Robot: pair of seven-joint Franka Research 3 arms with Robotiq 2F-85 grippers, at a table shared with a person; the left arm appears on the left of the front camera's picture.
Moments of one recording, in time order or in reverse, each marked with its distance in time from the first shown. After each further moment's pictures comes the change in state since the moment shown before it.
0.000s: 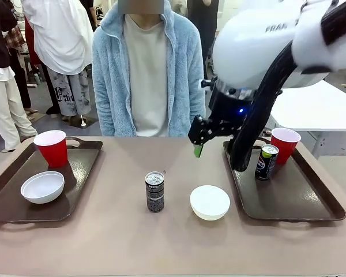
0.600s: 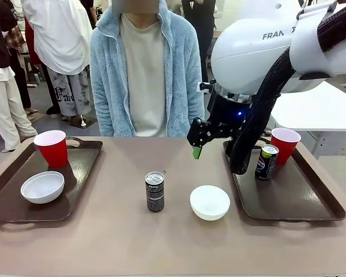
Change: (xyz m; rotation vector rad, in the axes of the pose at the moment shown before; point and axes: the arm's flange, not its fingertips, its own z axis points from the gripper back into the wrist) left arm 0.000 0.000 0.000 0.000 0.000 0.000; right arm -0.001 0.000 -0.002 0.002 -0.009 0.004
